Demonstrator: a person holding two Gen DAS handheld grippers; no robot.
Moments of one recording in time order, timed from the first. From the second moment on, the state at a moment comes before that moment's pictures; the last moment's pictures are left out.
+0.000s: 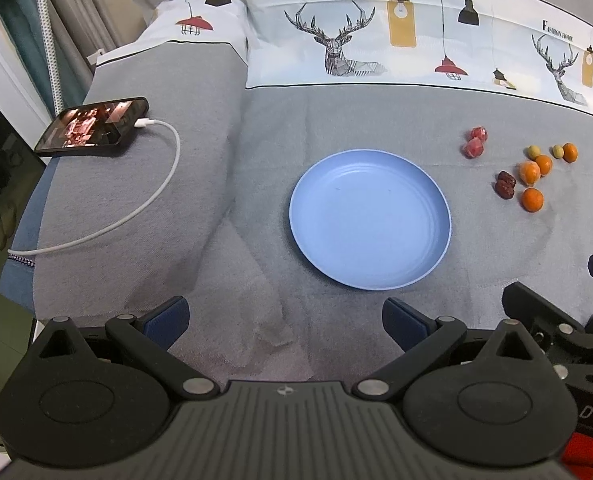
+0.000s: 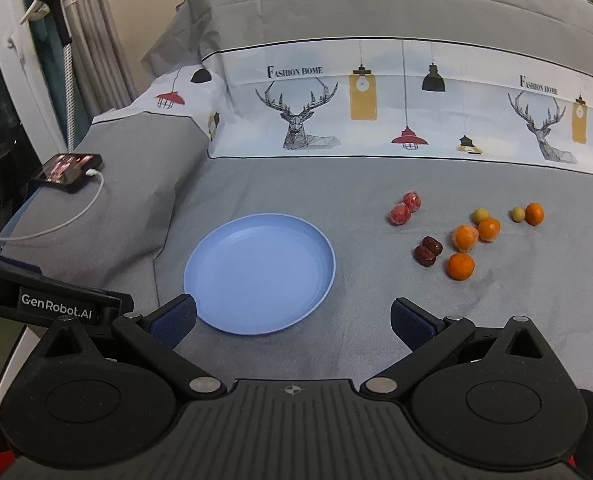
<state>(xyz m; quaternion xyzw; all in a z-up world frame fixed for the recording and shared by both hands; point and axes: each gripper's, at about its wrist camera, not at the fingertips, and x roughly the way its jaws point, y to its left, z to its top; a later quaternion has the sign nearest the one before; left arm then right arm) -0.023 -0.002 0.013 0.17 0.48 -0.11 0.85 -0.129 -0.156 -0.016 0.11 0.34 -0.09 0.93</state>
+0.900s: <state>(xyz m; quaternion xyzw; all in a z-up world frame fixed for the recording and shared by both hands) 0.021 -0.097 -0.033 0.18 0.46 -0.22 0.84 -0.113 -0.264 -0.104 0.18 0.35 -0.24 0.89</state>
